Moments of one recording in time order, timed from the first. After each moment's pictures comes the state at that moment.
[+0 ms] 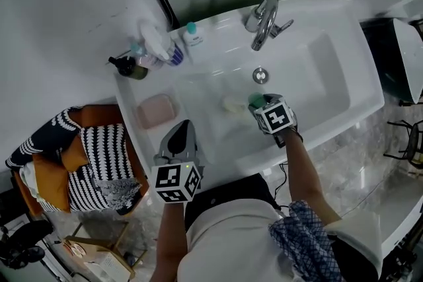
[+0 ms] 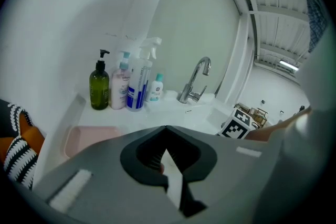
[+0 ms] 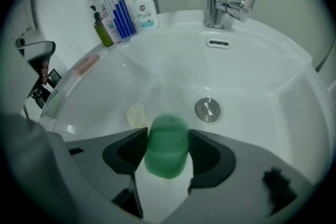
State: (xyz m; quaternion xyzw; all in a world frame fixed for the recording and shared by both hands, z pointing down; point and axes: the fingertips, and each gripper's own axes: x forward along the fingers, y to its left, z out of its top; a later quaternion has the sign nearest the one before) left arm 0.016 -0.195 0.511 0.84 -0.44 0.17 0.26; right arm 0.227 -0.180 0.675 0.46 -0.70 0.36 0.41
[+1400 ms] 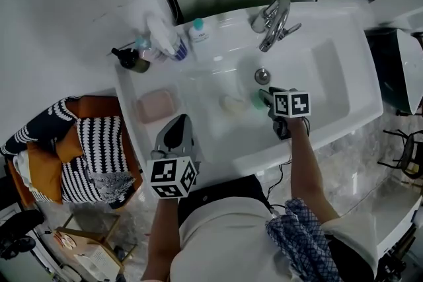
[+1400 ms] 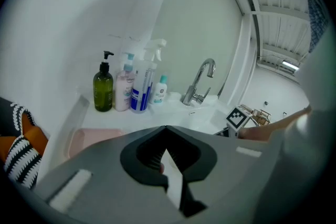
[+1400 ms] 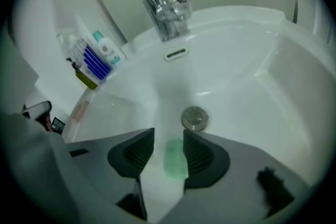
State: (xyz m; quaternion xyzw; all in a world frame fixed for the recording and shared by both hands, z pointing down) left arm 0.010 -0.205 0.511 0.84 -0.45 0.17 0.26; right arm 0.273 -0.211 0.667 0.53 -0.67 0.46 0.26
